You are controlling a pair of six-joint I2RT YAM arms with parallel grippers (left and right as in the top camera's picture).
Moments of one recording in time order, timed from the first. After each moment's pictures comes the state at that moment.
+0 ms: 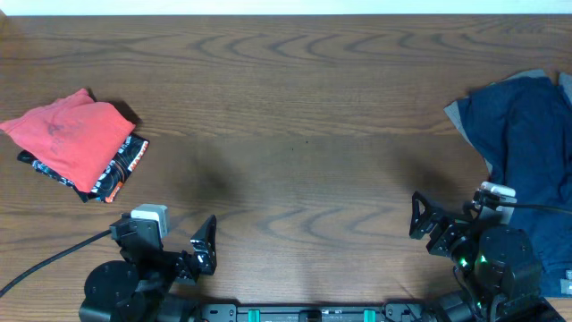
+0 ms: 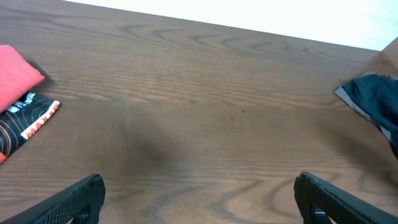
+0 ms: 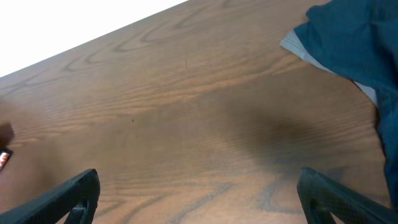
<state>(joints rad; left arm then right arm) -0.25 0.25 0.77 -0.97 0.05 -0.28 0.35 0.40 0.72 -0.89 0.18 0.55</state>
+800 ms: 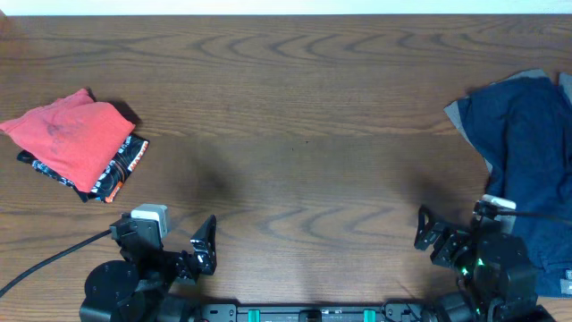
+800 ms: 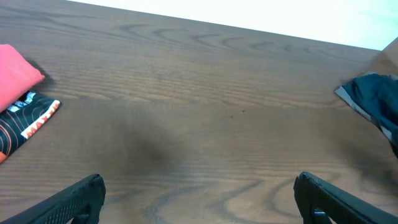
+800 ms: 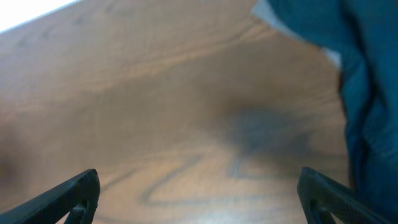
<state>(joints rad) -0.25 0.25 0.76 -0.97 0.05 -0.28 0.28 0.34 0.68 -0.99 0.19 0.51</state>
